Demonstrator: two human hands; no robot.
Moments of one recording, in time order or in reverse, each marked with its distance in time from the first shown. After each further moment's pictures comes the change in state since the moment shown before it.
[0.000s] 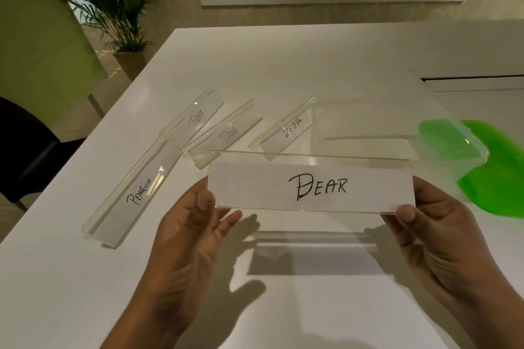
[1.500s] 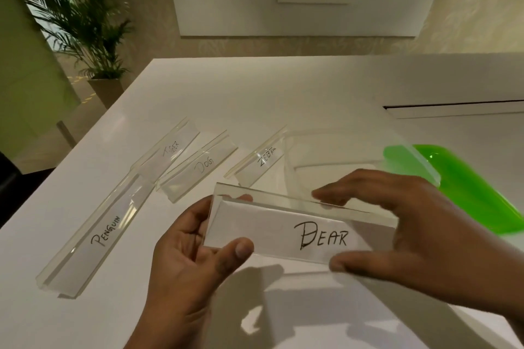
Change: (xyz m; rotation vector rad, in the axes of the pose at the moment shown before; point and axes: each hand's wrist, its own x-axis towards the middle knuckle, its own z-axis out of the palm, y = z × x) left_hand 0.015 -0.002 0.034 0.106 -0.121 0.233; right_hand 0.016 -0.085 0.022 -1.320 -0.444 -0.410
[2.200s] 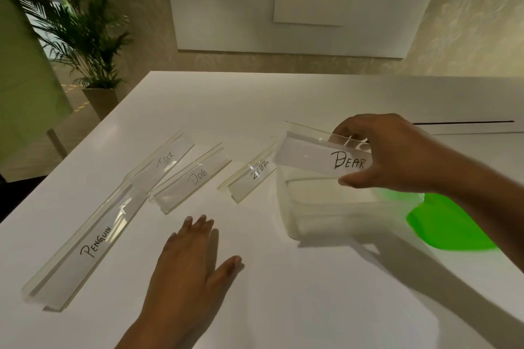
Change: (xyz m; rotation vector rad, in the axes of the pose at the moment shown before) left_hand 0.028 -0.066 -0.052 1.459 -0.069 -0.007; right_hand 0.073 0.064 -0.042 -0.378 -0.019 0.145
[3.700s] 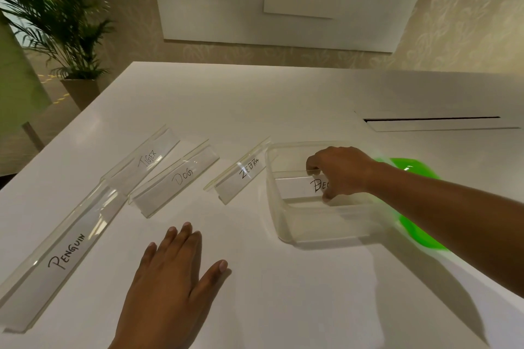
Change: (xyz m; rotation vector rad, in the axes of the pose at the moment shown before) left_hand 0.002 -0.001 0.004 0.212 -0.088 -0.045; right_hand 0.059 0.062 0.108 -0.317 -0.422 0.044
